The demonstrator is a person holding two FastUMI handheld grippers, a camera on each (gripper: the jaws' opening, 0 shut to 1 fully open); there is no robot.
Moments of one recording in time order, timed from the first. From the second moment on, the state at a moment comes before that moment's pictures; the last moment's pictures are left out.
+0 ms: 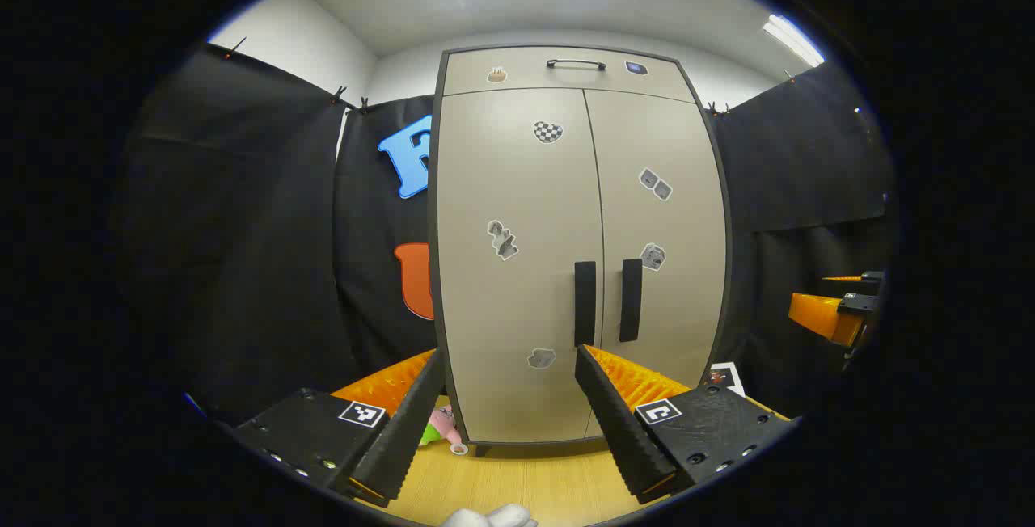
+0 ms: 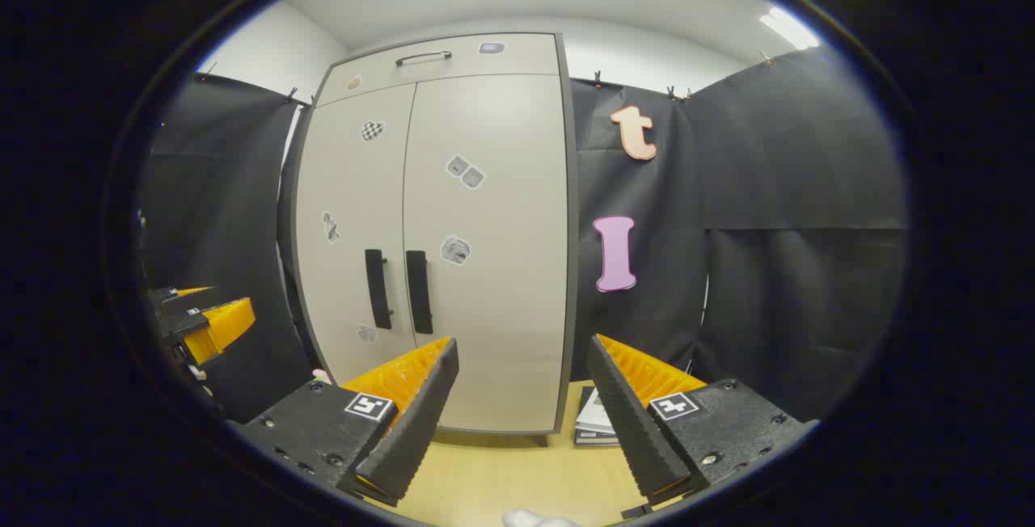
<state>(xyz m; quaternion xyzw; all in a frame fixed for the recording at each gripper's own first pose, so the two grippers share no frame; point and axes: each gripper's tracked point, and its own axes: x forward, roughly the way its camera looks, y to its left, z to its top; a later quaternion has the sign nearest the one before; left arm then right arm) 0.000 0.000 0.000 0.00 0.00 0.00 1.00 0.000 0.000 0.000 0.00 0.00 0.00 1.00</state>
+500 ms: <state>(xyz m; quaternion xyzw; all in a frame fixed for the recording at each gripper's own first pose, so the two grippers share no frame) -0.005 0.001 -0.002 0.00 0.00 0.00 1.00 -0.006 0.007 0.001 -0.01 0.00 0.01 1.00</state>
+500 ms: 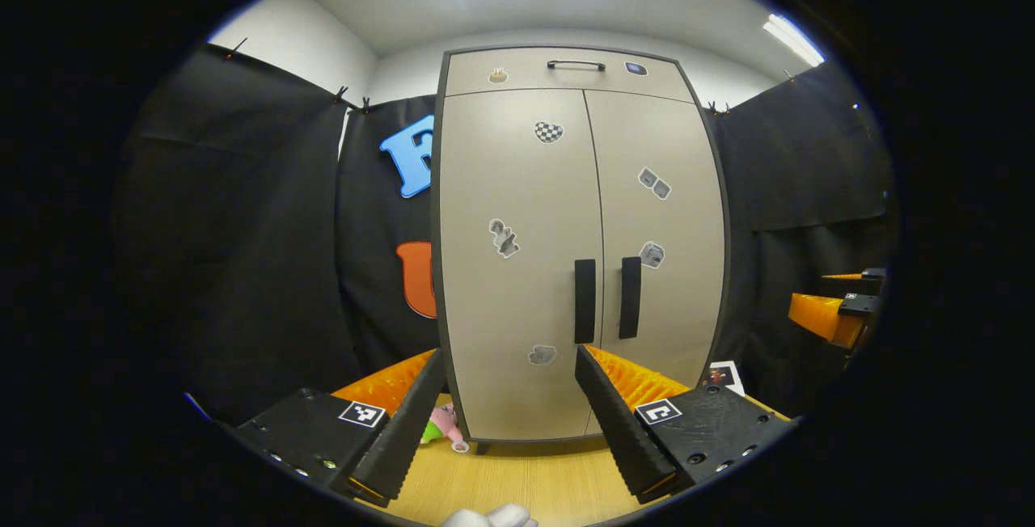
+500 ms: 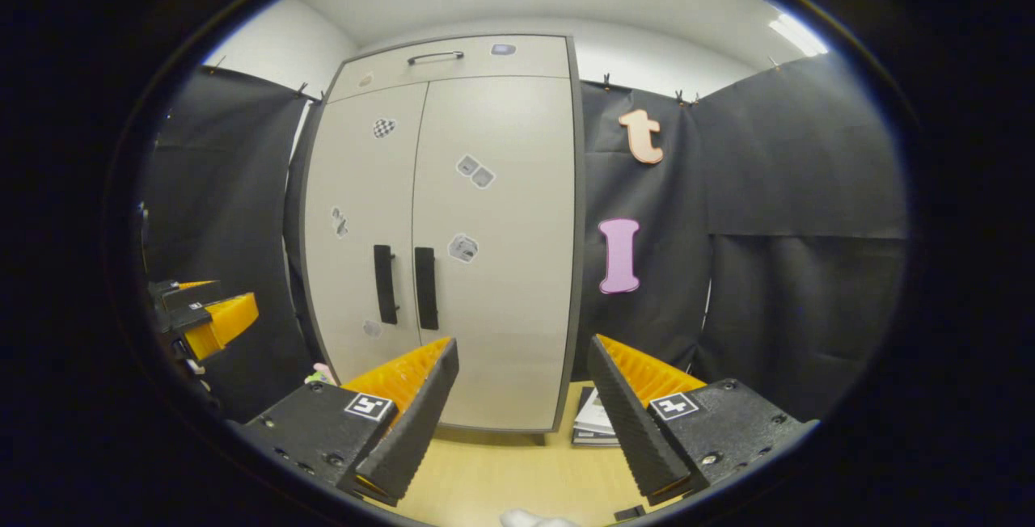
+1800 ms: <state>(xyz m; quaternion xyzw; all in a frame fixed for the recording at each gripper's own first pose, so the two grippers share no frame) -0.032 0.033 -0.020 0.00 0.01 0.02 1.00 0.153 0.129 0.005 -0.02 -0.01 0.07 1.00</state>
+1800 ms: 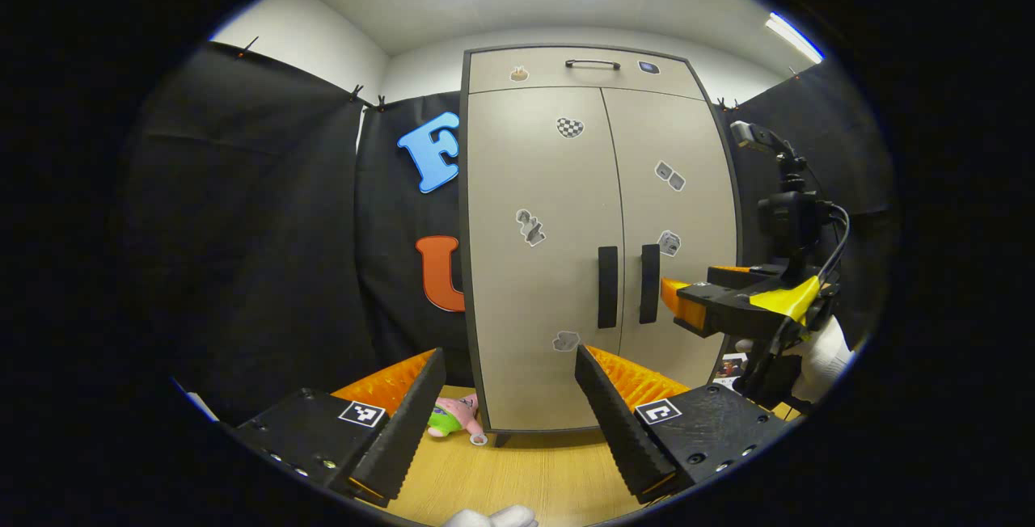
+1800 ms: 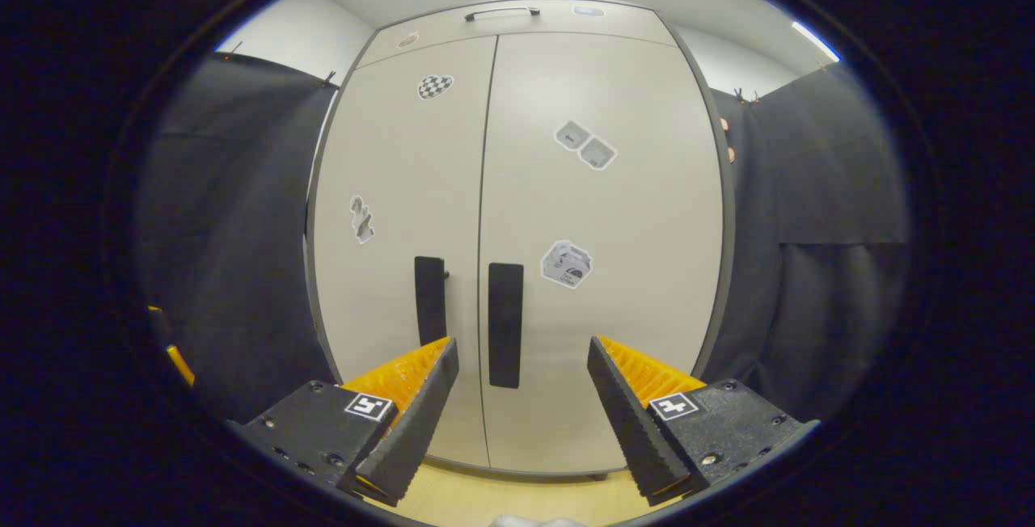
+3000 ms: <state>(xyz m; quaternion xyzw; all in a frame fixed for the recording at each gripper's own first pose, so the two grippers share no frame) -0.042 0.059 -0.026 0.00 0.02 0.05 1.00 0.238 0.153 -0.011 -0.02 0.03 0.03 1.00</state>
